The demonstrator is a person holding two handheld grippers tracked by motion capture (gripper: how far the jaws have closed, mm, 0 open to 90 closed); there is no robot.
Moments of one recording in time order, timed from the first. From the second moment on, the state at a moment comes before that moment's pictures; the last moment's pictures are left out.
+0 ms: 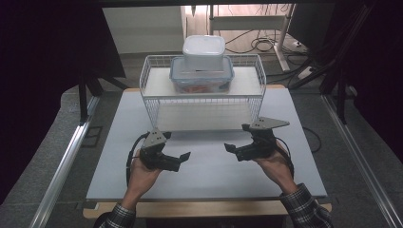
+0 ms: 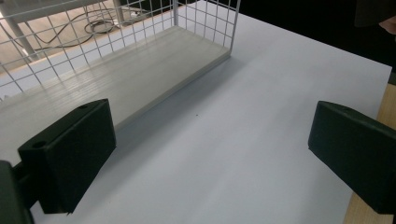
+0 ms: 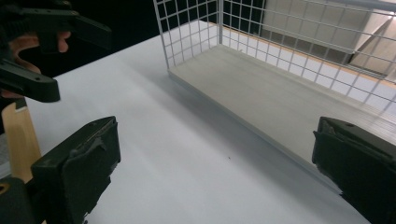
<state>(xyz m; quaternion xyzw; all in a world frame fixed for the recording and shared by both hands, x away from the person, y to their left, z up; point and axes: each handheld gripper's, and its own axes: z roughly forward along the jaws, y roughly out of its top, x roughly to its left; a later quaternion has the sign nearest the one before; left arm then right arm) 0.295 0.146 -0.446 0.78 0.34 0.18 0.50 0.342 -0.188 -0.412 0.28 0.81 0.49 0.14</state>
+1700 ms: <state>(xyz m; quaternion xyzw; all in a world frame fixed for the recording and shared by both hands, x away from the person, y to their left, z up) 0.286 0.145 -0.538 0.84 0.35 0.17 0.39 0.339 -0.227 -0.525 0.36 0.83 0.42 0.12</state>
